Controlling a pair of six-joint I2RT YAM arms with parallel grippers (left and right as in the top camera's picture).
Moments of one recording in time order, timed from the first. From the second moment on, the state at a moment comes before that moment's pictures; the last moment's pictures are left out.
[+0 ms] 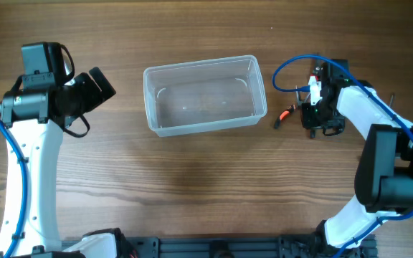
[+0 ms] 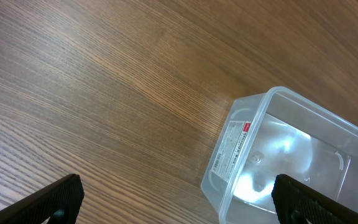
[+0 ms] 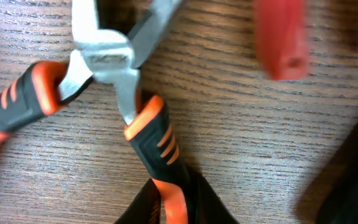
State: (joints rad) left arm 0.13 1.39 1.33 -1.02 0.05 -0.47; right arm -0.06 1.88 1.11 -0.71 0.02 -0.13
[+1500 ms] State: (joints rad) left arm 0.13 1.39 1.33 -1.04 0.05 -0.47; right arm 0.47 1.57 1.52 -0.85 0.05 -0.38
